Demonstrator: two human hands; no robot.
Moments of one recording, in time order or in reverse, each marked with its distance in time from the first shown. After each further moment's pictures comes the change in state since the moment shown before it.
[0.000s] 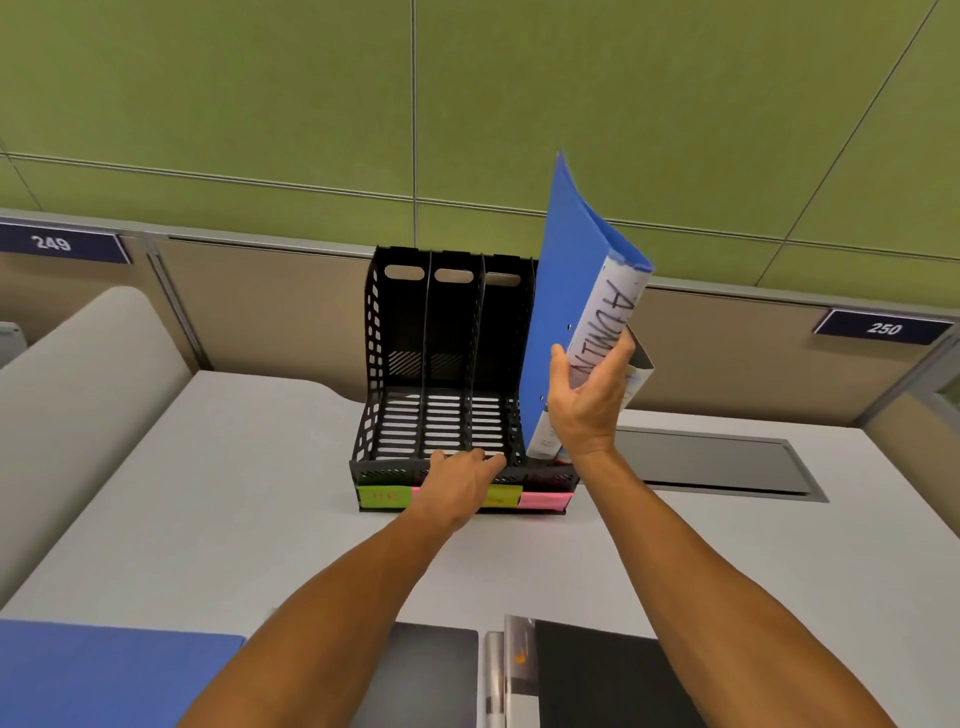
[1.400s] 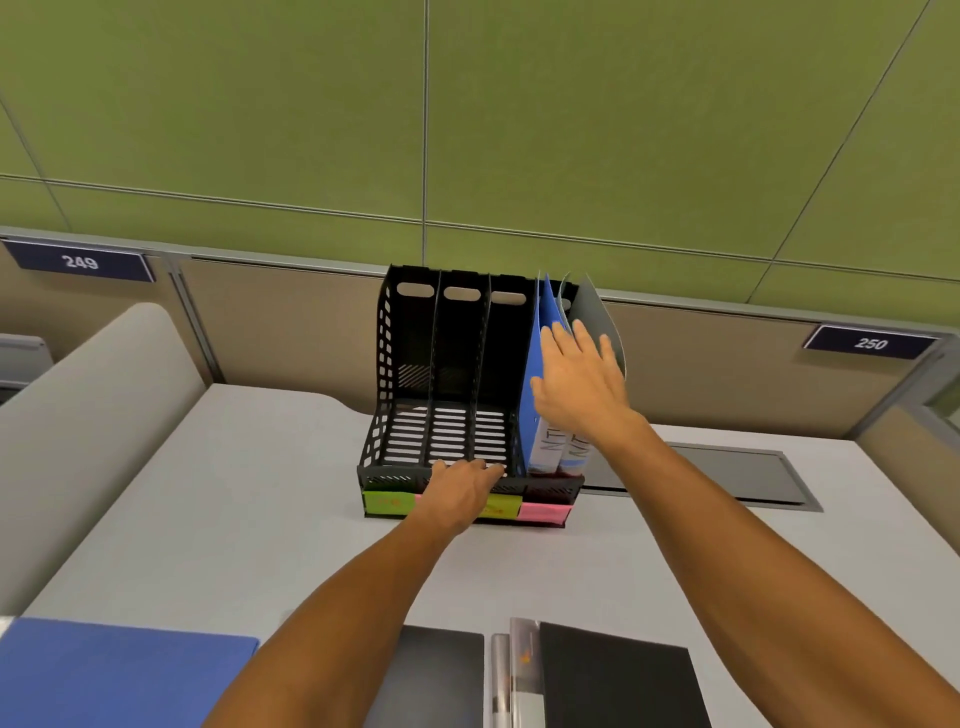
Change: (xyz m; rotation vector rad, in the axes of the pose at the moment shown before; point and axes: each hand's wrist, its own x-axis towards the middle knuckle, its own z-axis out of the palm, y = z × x) left_hand -0.010 -0.002 -0.010 0.017 -0.059 -0.012; right_hand 0.039 -0.052 -0.016 -1.017 -0.851 -0.127
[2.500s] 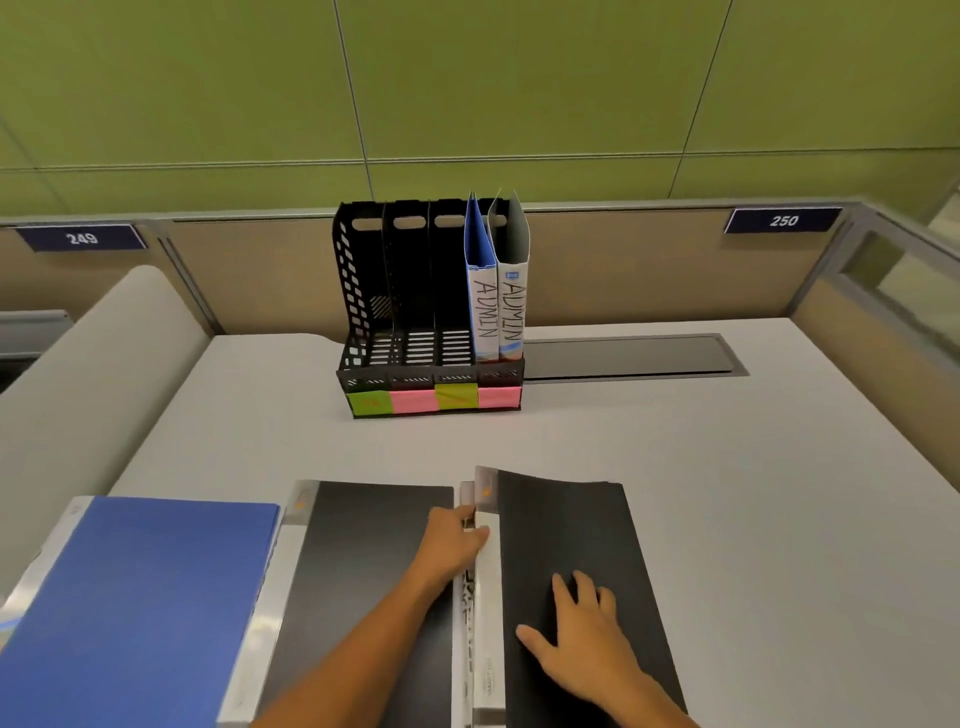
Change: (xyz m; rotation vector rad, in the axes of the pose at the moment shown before) left_hand -0.211 0.132 0.051 -1.101 -0.148 -0.419; right_hand -0.412 -0.005 0.150 0.416 -0.663 0.369
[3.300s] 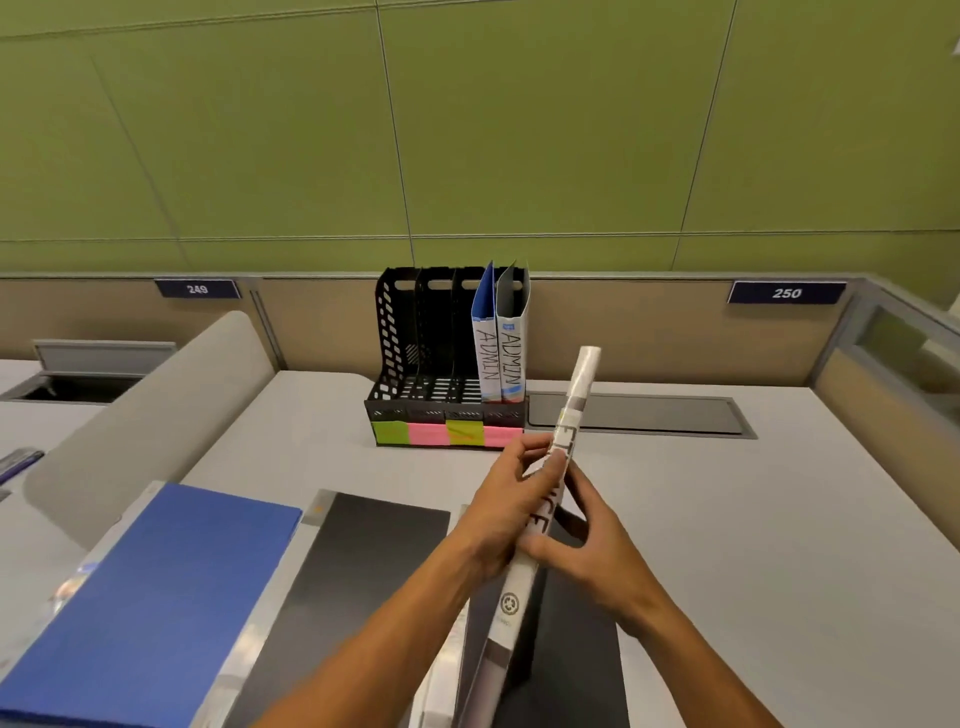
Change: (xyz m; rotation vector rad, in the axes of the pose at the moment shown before) left_hand -0.120 0.185 0.050 -0.613 -0.018 0.354; right_hand -0.074 0.005 -0.166 0.918 0.130 -0.636
